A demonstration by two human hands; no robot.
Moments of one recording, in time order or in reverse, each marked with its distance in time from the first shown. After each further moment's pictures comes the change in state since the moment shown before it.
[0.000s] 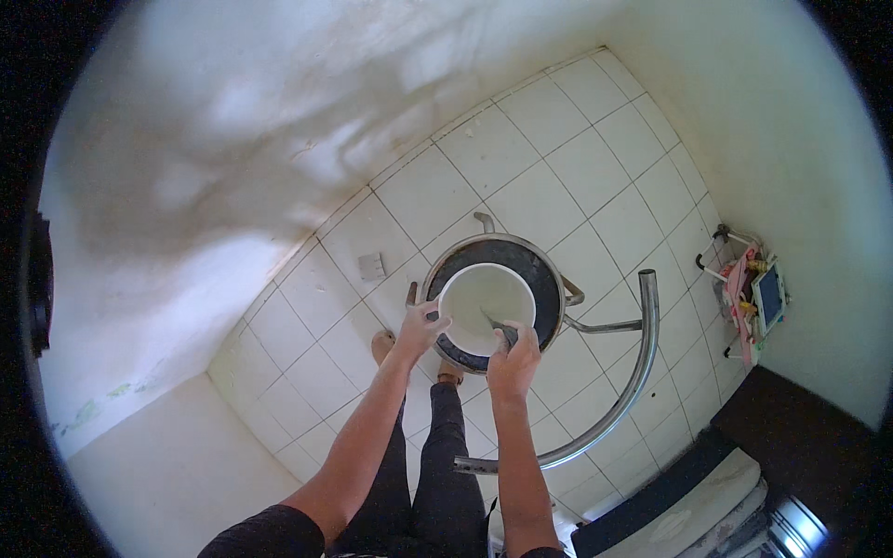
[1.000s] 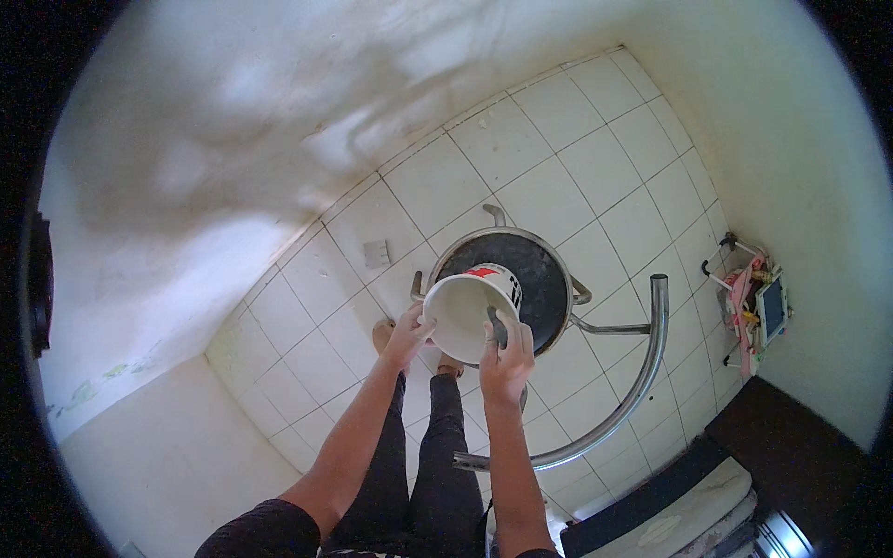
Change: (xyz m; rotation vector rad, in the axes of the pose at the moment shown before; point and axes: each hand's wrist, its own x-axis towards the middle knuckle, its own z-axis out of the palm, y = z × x) left_hand -0.032 -0.002 -0.020 -0.477 -0.109 -0.180; right_hand -0.005 -0.030 0.004 0.050 0.048 -0.166
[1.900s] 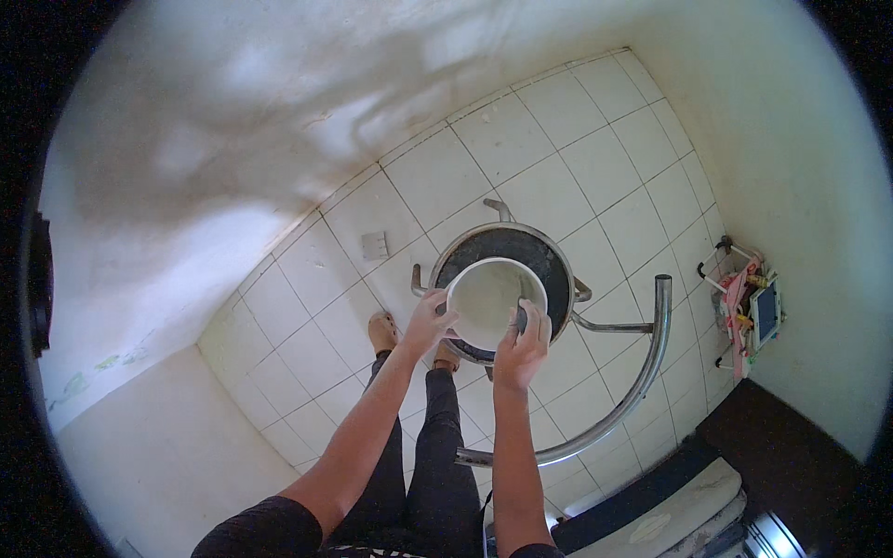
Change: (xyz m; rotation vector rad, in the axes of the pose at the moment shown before) left_hand 0.015 0.002 0.027 0.076 0.047 0.105; right_hand 0.005 0.024 0.011 -0.164 0.110 -0.018
